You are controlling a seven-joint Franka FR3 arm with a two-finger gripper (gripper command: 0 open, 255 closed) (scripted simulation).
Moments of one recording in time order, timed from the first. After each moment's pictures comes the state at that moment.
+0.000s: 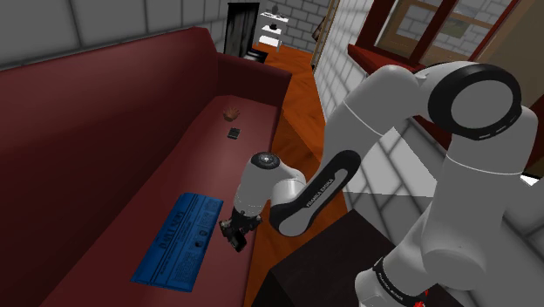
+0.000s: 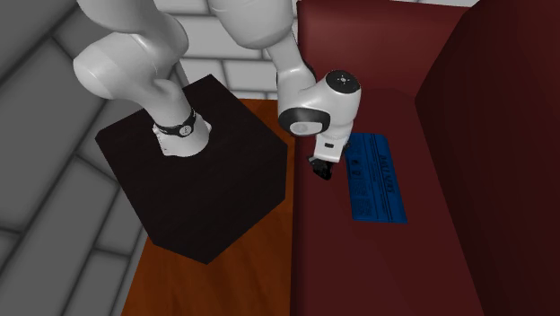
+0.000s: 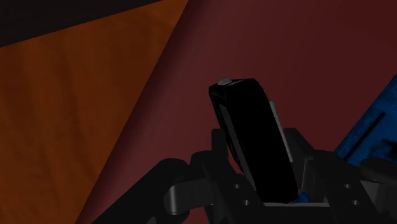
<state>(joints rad) 0.23 0.35 0.33 -2.48 -0.35 2.87 1.11</state>
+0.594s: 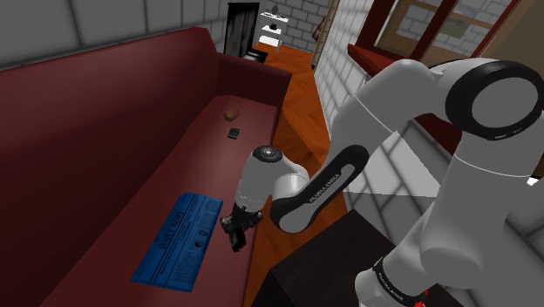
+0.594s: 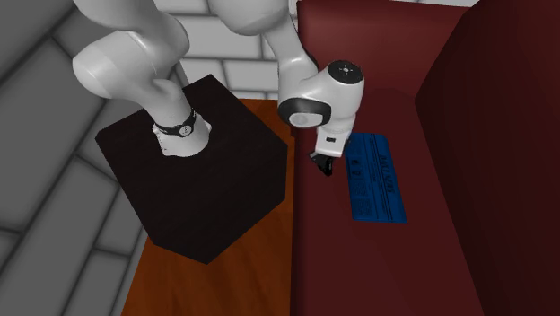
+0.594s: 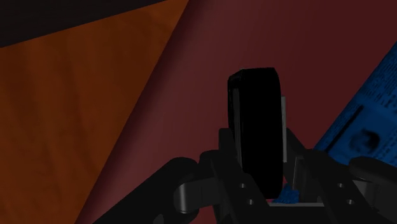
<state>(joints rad) 0.19 0.29 0.39 -2.49 -0.29 2.82 1.07</state>
